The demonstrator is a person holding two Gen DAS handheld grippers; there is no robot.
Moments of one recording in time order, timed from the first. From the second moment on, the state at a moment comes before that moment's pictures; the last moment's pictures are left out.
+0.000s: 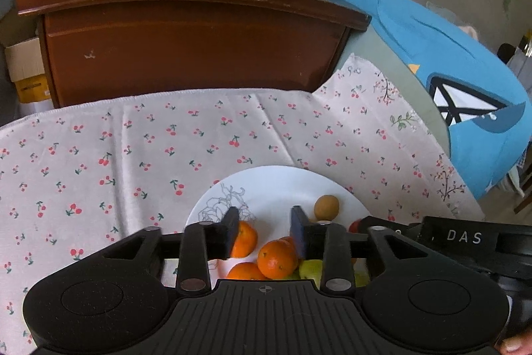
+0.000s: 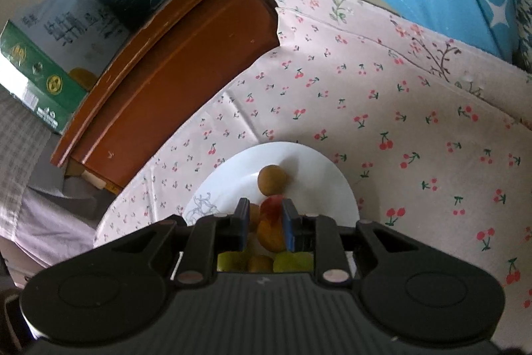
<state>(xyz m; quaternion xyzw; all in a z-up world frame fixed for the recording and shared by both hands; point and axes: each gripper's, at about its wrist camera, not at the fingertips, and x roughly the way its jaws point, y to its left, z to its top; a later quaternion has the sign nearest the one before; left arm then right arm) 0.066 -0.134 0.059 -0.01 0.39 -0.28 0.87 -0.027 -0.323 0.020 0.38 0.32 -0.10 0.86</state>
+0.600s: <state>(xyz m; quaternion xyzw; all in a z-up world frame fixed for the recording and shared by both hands) 0.038 -0.073 0.094 -0.02 0.39 -0.22 0.89 -0.035 -0.301 0.042 0.32 0.30 -0.05 0.90</state>
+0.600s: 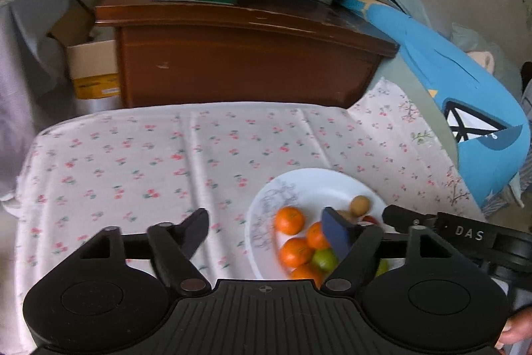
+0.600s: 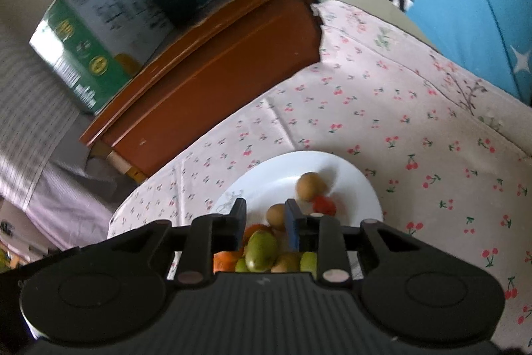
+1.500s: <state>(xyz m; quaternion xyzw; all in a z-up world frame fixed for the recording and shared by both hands) 0.014 0.000 0.090 -0.05 0.40 -0.15 0.90 -0.062 -0.180 0.020 0.20 0.34 0.08 0.92</state>
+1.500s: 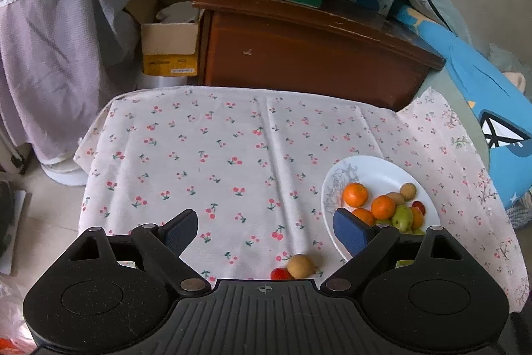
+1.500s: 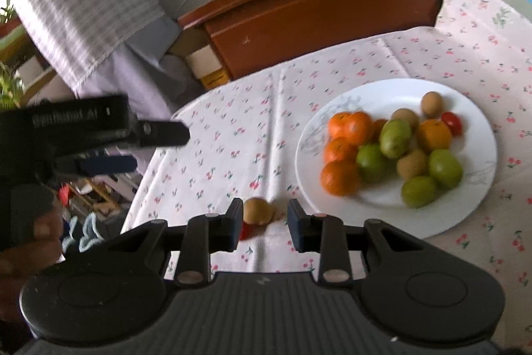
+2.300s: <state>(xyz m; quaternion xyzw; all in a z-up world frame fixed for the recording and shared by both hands) 0.019 0.021 0.070 -0.04 0.42 -0.11 0.90 -0.020 -0.164 -0.016 0.22 0.37 0.09 0.90</state>
